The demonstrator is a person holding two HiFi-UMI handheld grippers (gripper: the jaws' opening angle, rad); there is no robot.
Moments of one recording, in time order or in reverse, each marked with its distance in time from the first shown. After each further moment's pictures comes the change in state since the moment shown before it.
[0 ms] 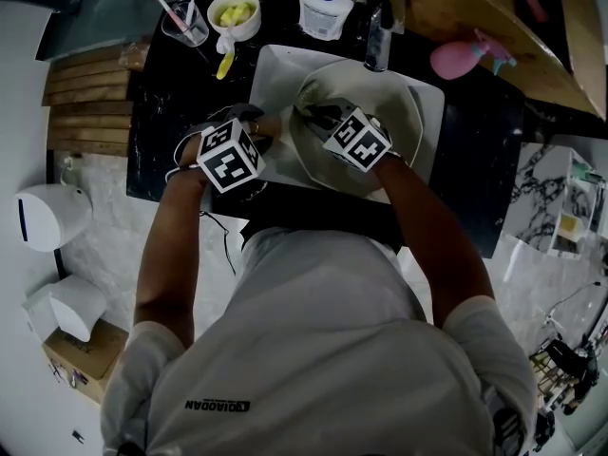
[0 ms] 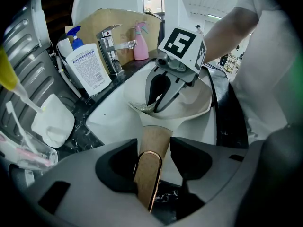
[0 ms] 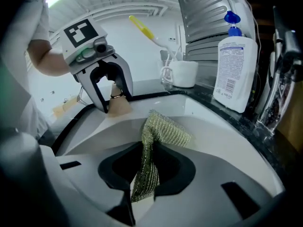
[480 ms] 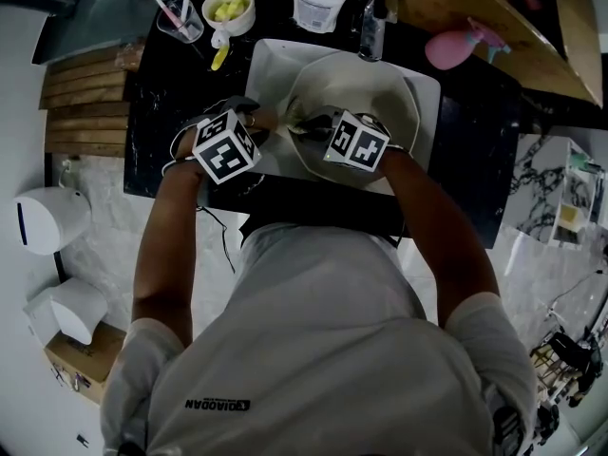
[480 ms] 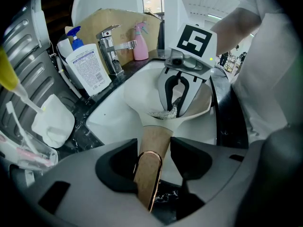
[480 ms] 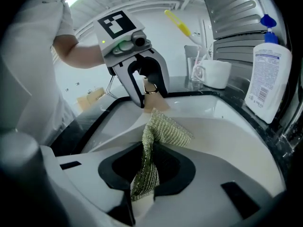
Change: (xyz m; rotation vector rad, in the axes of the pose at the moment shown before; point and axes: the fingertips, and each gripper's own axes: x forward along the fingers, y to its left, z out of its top) left arm 0.000 -0.002 0.000 0.000 -0.001 -0.002; right arm -0.011 0.062 -0.007 -0.156 0.059 0.241
